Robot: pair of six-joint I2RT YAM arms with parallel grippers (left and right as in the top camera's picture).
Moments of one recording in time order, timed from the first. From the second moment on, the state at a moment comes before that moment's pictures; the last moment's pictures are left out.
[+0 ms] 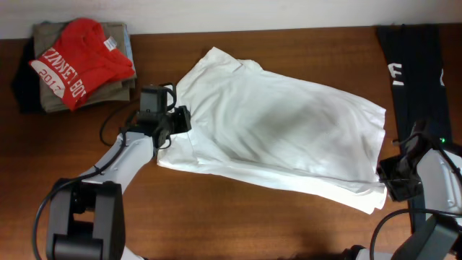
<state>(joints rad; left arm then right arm) -0.16 1.74 1.01 -0.18 0.12 -0.29 -0.51 1.48 0.94 -1.01 0.09 0.79</state>
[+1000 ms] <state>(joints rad) -0.27 1.81 1.10 -0.68 0.28 -0.32 -0.51 1.48 0.94 -0.98 -0.18 0.45</state>
